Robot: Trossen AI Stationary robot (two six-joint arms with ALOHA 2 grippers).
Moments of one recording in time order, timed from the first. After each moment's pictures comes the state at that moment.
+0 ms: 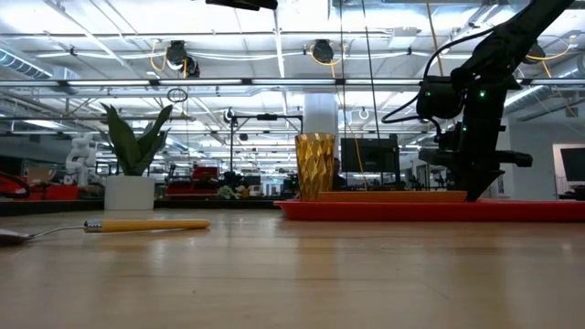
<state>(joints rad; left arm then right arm) -0.25 1.41 1.01 0.31 -1.03 0.31 -0.71 1.27 0.55 -0.57 0.22 0.74</state>
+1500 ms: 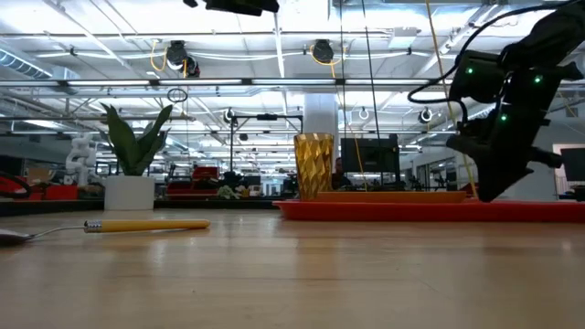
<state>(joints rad) -0.27 1.41 1.01 0.22 -0.99 0.17 -0.46 0.93 0.36 -0.61 0.26 0.80</state>
